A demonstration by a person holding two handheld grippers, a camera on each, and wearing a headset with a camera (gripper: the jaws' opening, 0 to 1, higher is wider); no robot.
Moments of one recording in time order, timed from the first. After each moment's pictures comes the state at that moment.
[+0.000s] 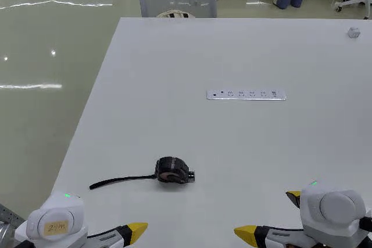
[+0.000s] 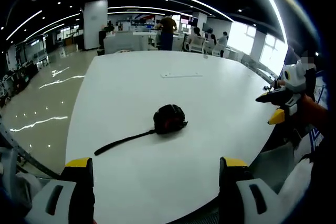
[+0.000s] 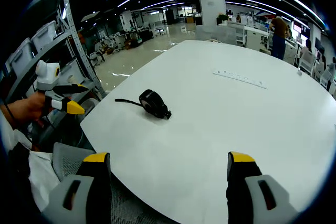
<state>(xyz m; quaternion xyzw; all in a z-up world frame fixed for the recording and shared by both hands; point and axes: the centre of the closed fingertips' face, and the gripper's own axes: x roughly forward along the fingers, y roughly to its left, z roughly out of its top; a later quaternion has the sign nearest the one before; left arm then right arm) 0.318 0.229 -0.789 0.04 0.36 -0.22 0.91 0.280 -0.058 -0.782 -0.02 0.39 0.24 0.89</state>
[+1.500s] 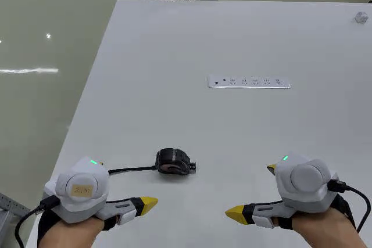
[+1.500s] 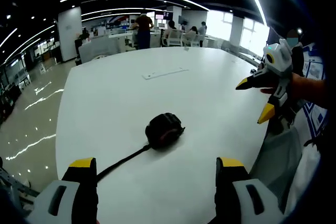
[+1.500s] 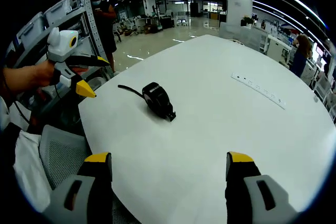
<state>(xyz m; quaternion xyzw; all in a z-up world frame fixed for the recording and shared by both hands) 0.371 0.196 -0.802 0.10 0.34 -0.31 0.88 0.324 -0.037 -0.811 -0.10 0.40 0.31 0.86</state>
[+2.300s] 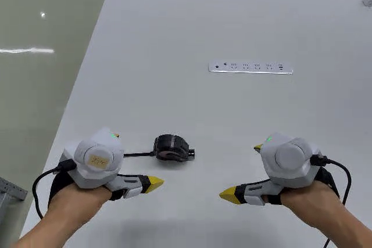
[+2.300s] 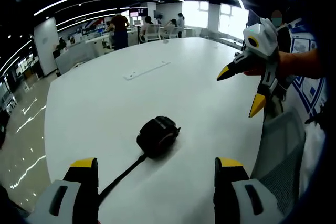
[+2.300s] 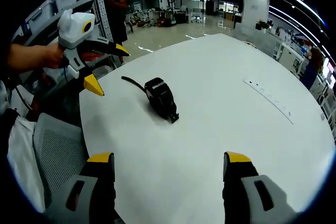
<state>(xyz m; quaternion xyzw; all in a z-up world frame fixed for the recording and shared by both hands) 0.392 0.168 -0.821 0.17 0.33 -0.39 0.85 0.345 -0.024 -0.830 -0.15 0.40 0.36 0.83</state>
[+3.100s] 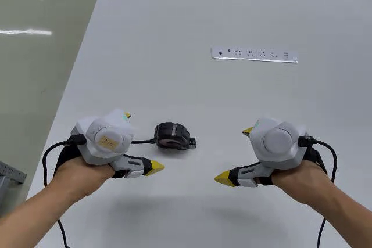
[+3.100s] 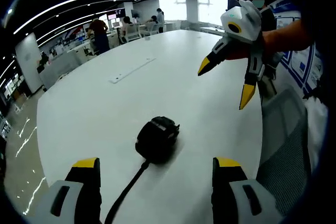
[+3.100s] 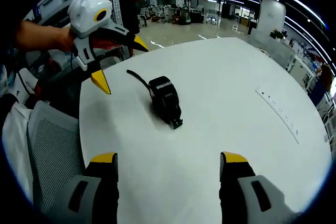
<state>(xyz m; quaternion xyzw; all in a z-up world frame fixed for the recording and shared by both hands) 0.409 0.156 -0.836 0.22 0.31 -0.44 0.81 0.365 -0.004 -0.846 -0.19 0.39 0.40 0.80</state>
